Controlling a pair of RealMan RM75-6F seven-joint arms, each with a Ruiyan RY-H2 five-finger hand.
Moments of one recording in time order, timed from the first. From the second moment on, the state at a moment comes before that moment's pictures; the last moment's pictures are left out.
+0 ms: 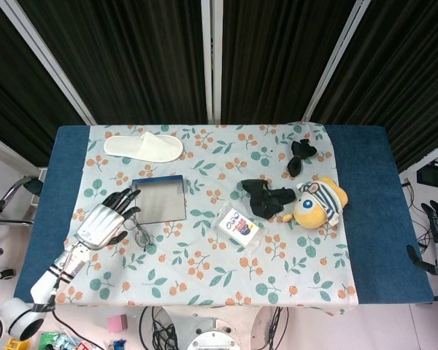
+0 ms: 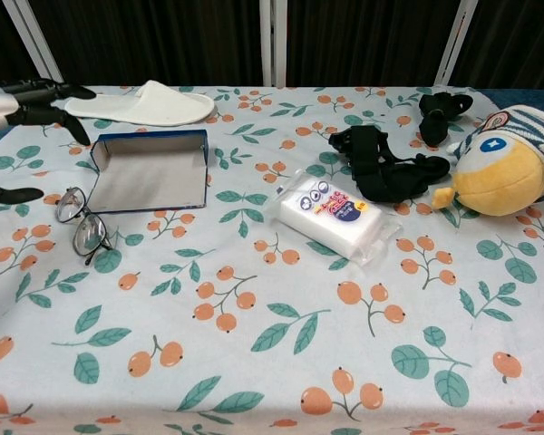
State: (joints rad) left arm -0.54 -1.38 0.05 -1.32 1.62 1.22 0.07; right arm 0.04 -1.07 0.10 -1.53 -1.41 1.45 0.14
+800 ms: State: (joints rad) left arm -0.59 -1.57 0.09 -0.98 1.71 1.18 -0.11; right arm 0.00 -1.05 0.09 -1.54 -1.41 1.49 0.15
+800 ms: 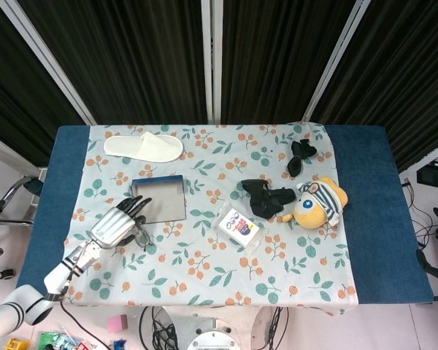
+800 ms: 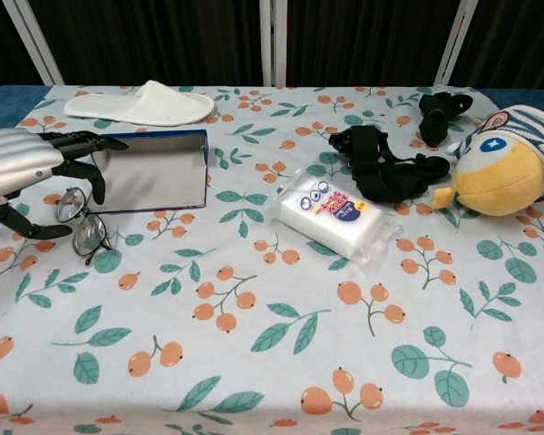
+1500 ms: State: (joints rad) left arm -0.60 -1.59 0.09 -0.95 1.68 1.15 -0.14; right arm 0.01 -1.05 0.09 -1.54 -1.41 1.47 0.14
